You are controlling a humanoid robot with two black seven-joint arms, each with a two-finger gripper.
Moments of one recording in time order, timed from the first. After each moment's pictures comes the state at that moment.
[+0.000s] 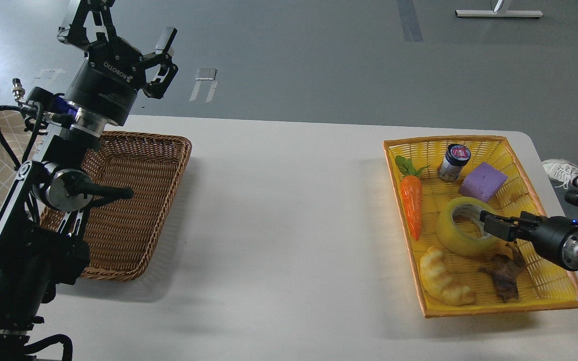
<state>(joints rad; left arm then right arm) -0.38 0.20 -1.54 -1.37 0.69 -0.40 -0.15 0.17 -0.57 1.25 1.27 -2.18 0.48 0.15</state>
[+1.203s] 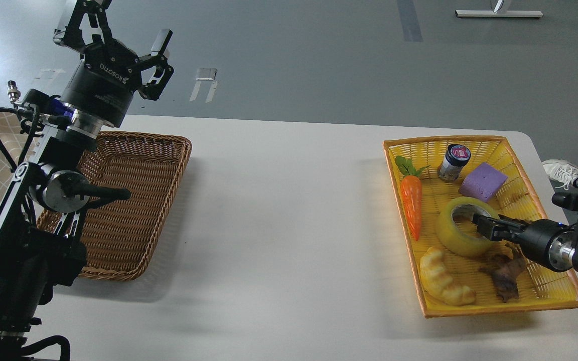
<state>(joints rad) -0.37 0.21 -1.54 -1.37 0.69 -0.40 -0.15 0.20 -0.53 1.22 1.21 -2.18 0.49 0.19</state>
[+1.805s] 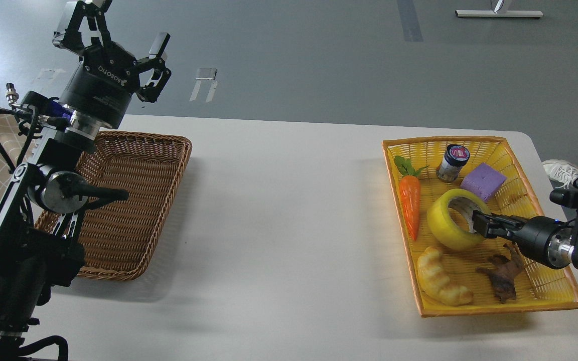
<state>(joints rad) -0.37 0.22 -1.54 -1.35 0.69 -0.40 -0.15 0.21 -0.55 1.21 1.21 -2.18 0.49 0.27</state>
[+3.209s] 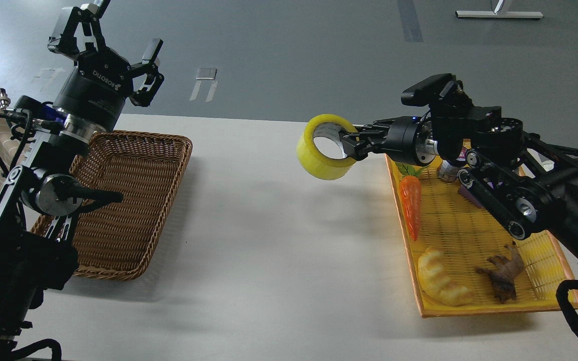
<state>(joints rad) -0.35 0.24 -1.55 -1.35 0.69 -0.38 -0.15 0.91 -0.20 0.71 0.97 -2.18 0.49 0.34</state>
